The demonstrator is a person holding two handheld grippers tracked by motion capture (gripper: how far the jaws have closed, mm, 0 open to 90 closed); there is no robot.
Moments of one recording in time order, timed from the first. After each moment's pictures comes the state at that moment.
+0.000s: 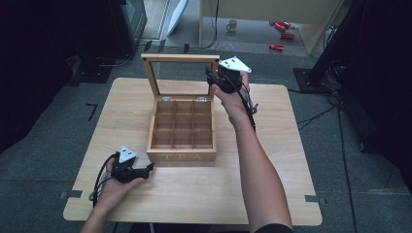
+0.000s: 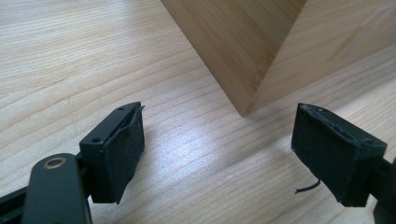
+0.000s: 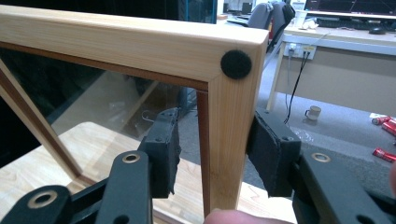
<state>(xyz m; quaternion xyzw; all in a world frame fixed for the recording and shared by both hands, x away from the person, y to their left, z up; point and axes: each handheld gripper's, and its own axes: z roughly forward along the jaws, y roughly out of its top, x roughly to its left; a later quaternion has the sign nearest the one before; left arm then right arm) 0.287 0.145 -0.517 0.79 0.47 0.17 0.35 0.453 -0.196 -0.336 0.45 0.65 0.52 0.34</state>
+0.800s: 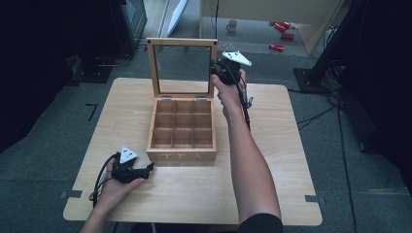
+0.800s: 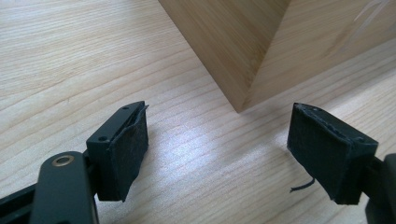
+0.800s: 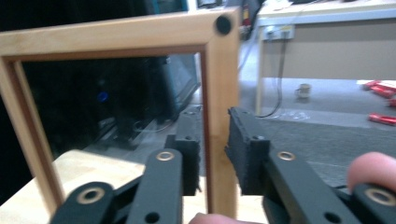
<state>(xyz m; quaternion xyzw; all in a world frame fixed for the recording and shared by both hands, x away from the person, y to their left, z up) 0.285 0.143 -0.517 0.79 0.46 0.18 0.35 0.486 -0.194 -0.343 0.52 0.60 0.52 0.31</state>
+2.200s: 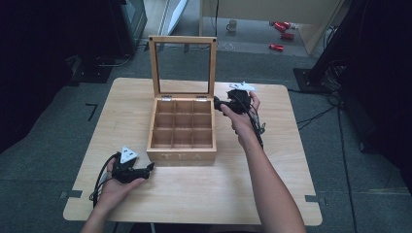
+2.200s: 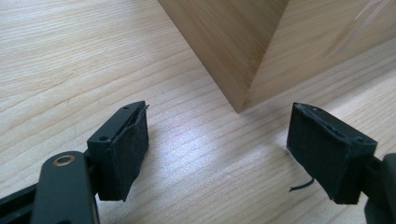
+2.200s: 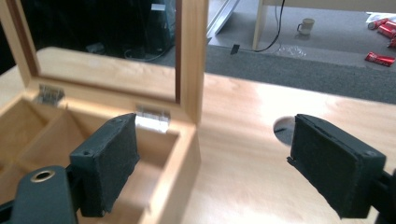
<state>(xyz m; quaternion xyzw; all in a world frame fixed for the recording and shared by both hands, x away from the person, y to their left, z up) 0.286 0.143 -0.517 0.79 0.46 0.18 0.35 0.429 -0.235 -0.411 0.55 0.67 0.42 0.26</state>
